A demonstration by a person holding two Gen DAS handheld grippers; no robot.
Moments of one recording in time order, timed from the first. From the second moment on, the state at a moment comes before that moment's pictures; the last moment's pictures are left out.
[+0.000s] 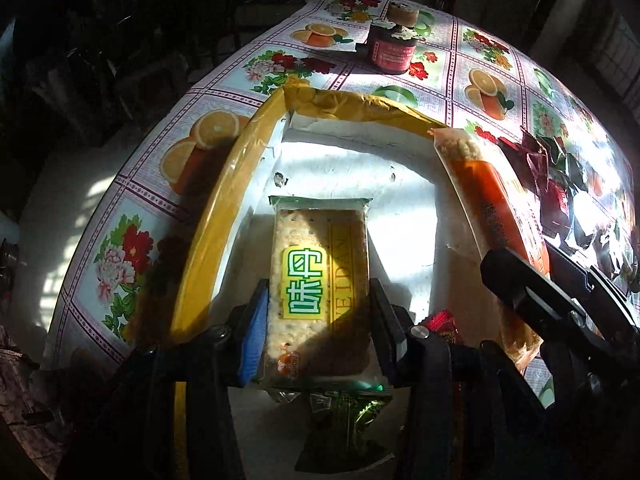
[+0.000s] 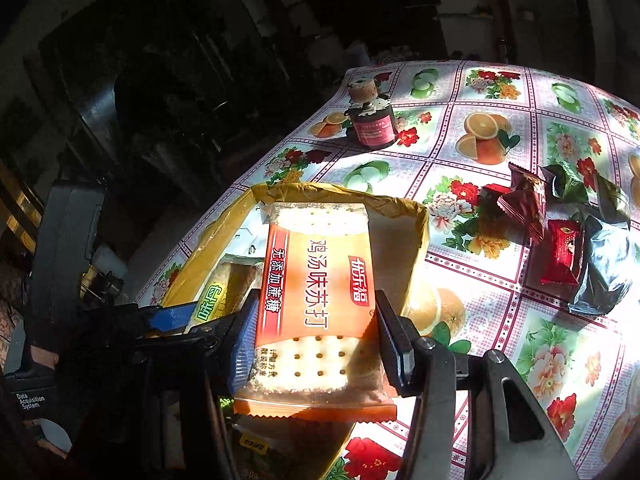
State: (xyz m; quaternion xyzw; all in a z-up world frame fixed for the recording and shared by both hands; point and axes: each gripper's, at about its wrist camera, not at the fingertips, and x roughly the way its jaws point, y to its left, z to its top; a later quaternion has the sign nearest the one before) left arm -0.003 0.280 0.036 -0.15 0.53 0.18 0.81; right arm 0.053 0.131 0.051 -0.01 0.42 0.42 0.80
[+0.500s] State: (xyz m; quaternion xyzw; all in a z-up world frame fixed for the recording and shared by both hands) left arm -0.003 0.286 0.020 -0.15 0.56 0.20 0.79; right arm 0.067 0.148 0.041 -0.03 0.45 0.42 0.79
